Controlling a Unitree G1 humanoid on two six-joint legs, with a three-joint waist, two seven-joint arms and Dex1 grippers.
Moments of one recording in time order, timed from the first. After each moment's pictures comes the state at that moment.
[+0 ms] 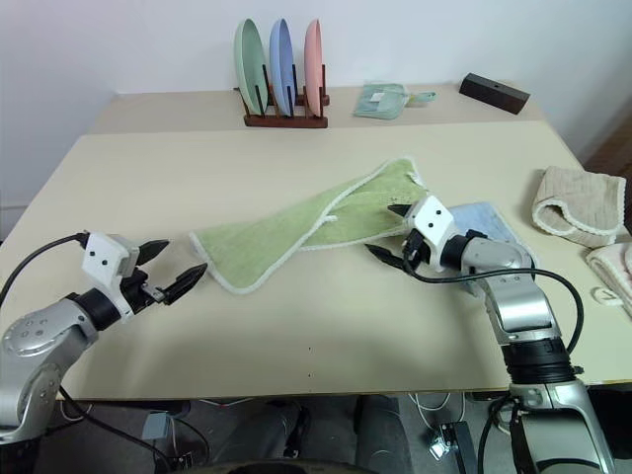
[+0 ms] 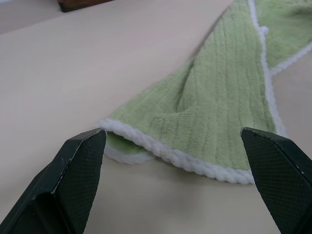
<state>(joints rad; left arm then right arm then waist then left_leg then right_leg) 0.10 0.62 0.29 -0.47 -0.45 0.52 -0.59 -0.37 -0.62 0.00 0.03 0.18 0.18 0.89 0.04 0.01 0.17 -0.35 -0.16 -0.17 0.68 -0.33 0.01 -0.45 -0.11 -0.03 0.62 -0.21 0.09</state>
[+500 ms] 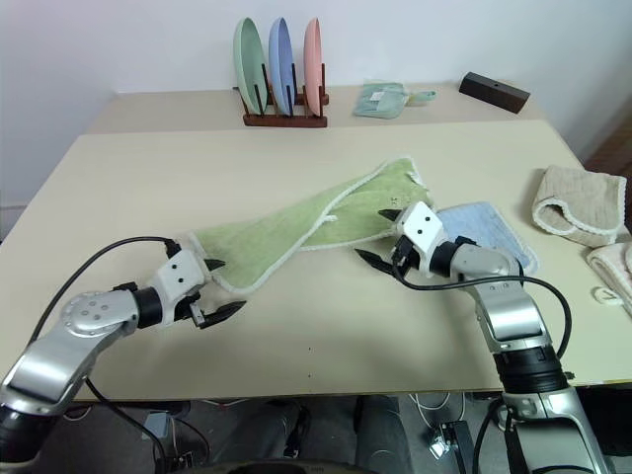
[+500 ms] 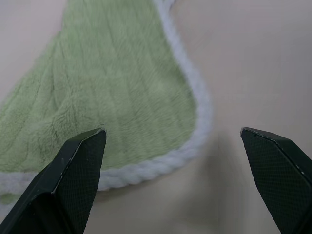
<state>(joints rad) -0.07 0.77 -0.10 -0.36 -0.19 0.46 -0.71 -0.31 -0.60 0.02 -0.04 0.18 0.20 0.85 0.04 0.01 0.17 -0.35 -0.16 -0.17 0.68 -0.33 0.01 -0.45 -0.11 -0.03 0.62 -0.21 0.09</state>
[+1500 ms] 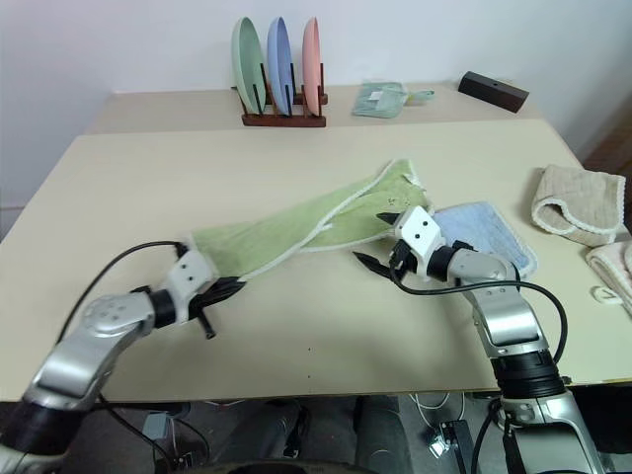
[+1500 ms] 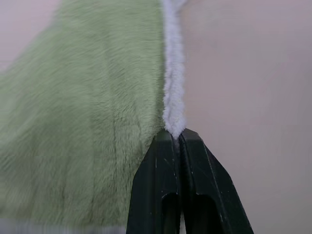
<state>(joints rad) 0.05 0.70 0.02 -0.40 -0.23 0.44 -0.74 -0.33 -0.59 0.03 -0.04 0.17 0.17 0.82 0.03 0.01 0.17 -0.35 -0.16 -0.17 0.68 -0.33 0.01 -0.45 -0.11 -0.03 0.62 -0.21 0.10</state>
